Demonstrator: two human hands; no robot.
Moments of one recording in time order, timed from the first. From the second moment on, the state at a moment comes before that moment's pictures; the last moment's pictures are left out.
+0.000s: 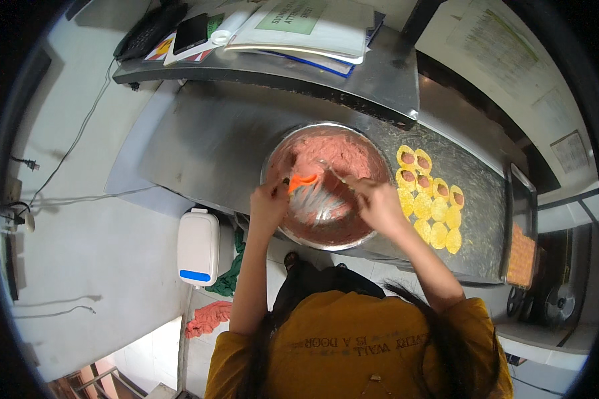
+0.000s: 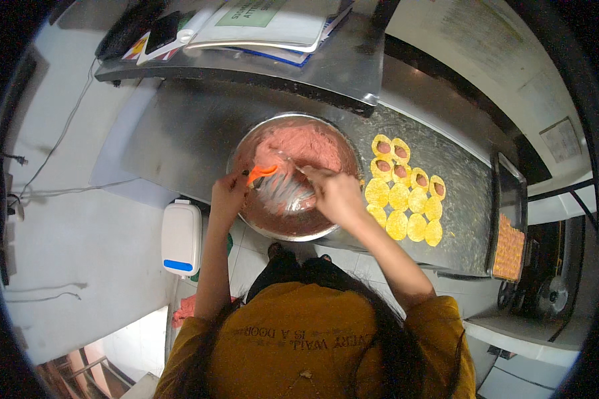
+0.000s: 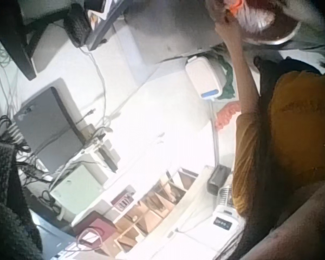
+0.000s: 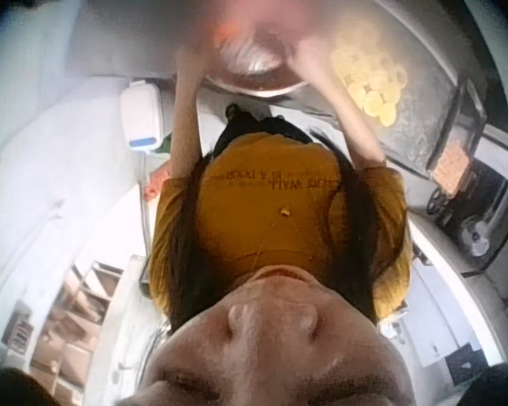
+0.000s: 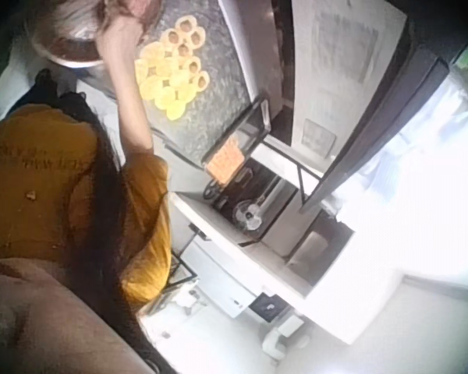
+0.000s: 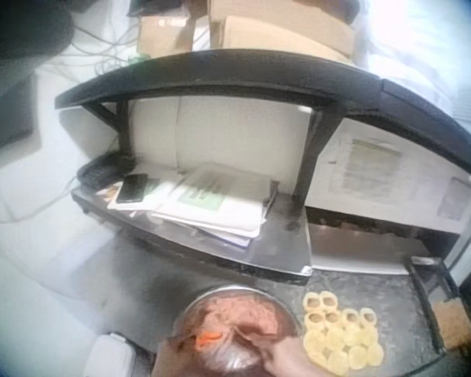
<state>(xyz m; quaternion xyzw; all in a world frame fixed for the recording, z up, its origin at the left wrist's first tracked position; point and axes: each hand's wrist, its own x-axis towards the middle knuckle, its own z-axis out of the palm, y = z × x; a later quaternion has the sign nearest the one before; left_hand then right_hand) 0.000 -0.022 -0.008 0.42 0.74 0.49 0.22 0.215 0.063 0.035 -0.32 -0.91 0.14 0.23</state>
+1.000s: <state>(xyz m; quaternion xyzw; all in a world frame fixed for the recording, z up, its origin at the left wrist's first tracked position) 0.024 -0.010 0.003 0.40 0.72 0.52 0.24 0.239 0.045 0.035 -0.32 -0.93 -0.02 0.18</state>
